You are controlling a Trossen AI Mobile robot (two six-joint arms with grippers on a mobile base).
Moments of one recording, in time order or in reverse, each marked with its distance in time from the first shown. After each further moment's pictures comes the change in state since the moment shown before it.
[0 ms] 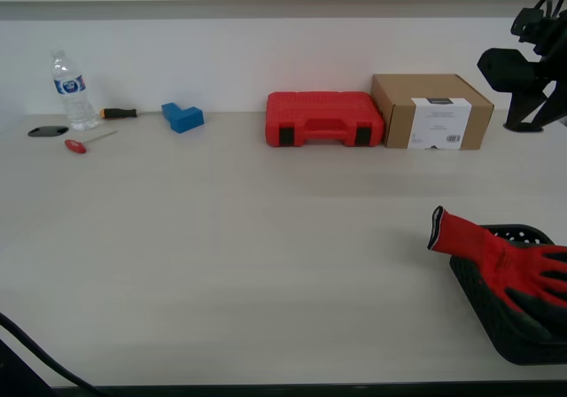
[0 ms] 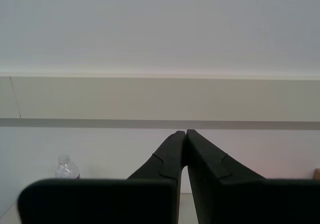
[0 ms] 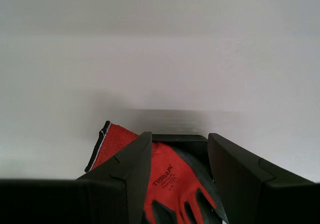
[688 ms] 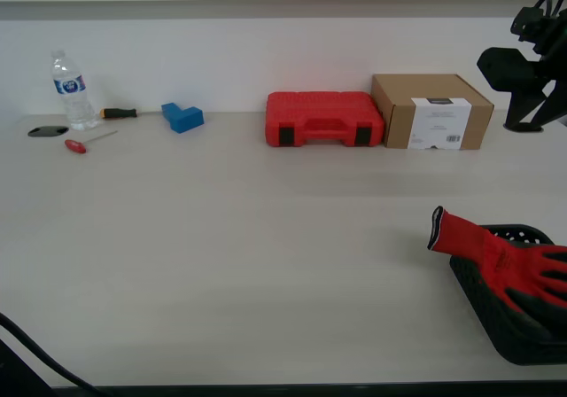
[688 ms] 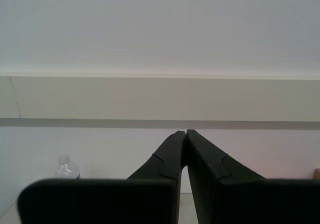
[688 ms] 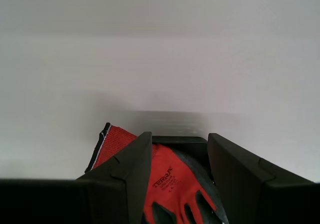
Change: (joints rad) arm 0 -0.001 0.000 0.000 0.006 0.000 0.000; arm 1 0.000 0.000 0.000 0.000 0.000 0.000
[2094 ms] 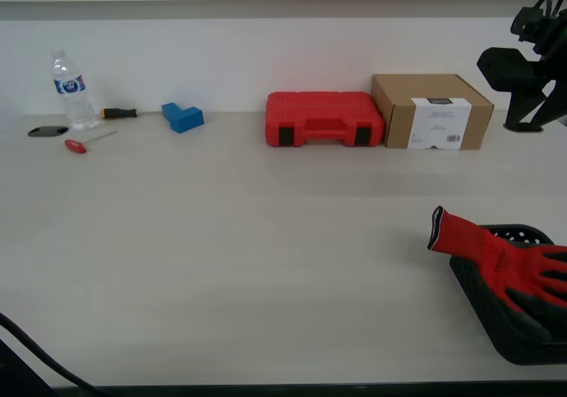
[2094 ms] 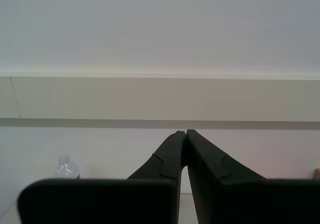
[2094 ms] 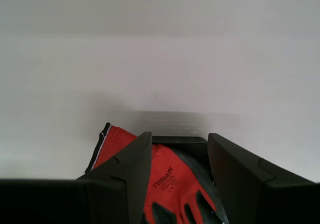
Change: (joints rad) arm 0 0.000 0.000 0.000 0.000 0.000 0.000; arm 1 0.000 0.000 0.000 0.000 0.000 0.000
